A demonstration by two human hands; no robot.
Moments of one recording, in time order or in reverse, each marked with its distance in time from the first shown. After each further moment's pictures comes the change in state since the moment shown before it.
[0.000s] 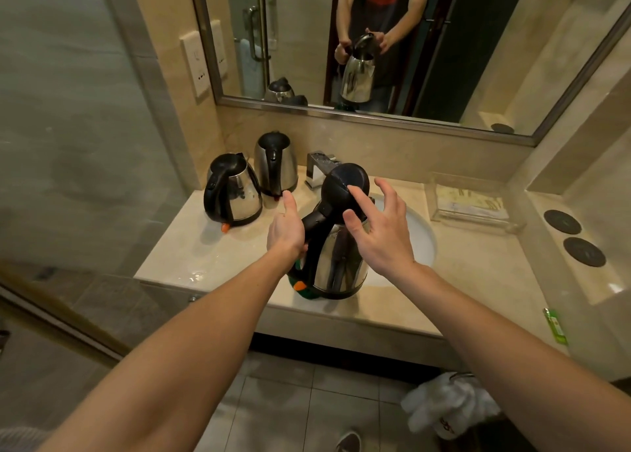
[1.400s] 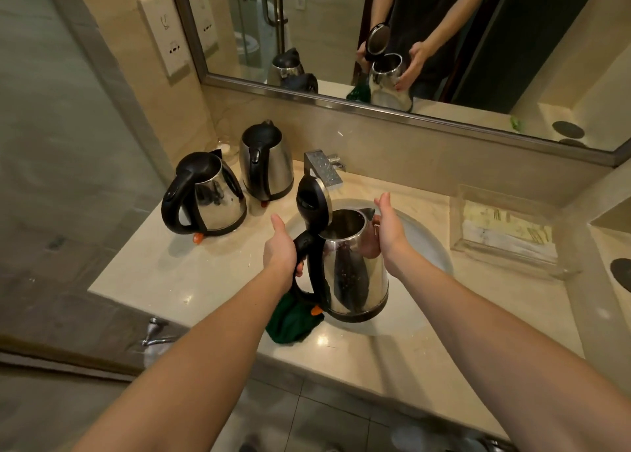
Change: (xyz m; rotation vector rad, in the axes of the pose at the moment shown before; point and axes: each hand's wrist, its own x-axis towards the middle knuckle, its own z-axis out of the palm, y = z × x) left_hand 0.123 -0.008 0.095 -0.227 0.026 -0.320; right_hand 0.161 0.103 0.044 0.984 -0.319 0.854
